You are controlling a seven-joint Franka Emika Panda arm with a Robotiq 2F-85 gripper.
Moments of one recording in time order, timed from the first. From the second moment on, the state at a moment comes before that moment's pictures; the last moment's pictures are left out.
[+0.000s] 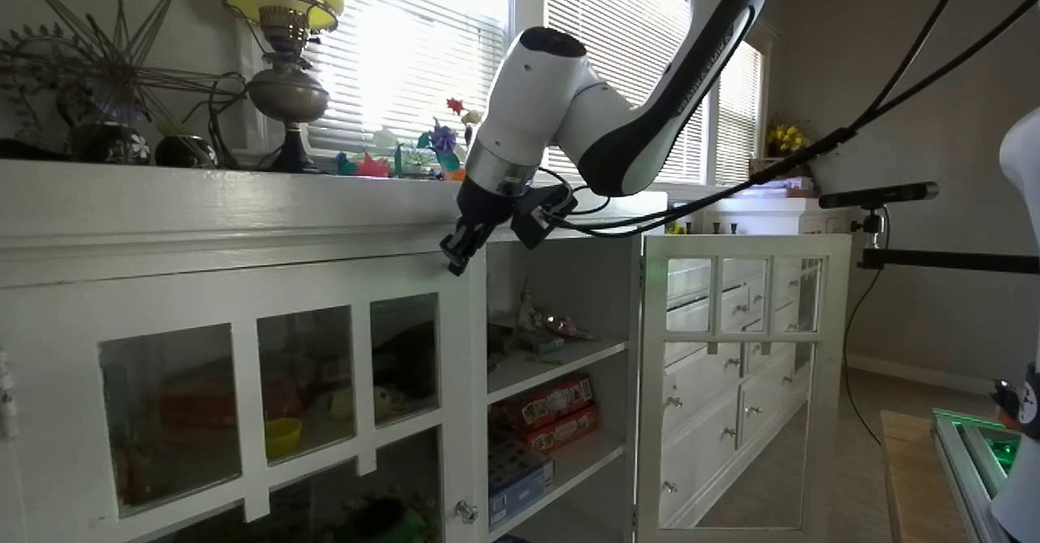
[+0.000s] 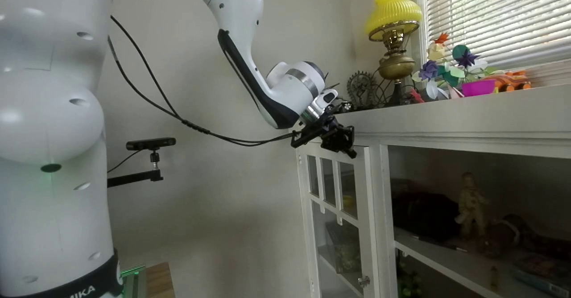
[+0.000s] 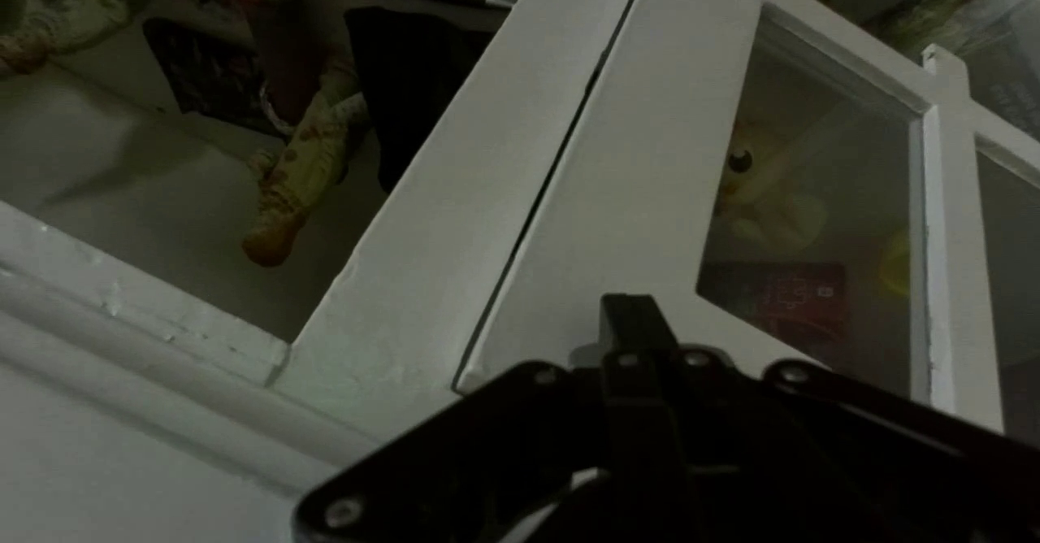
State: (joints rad) arm 0.27 0.20 -0.16 -2.18 -1.29 2.90 1.05
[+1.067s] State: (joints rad) arm 0.27 0.28 -0.17 -2.13 -1.51 2.93 1.15
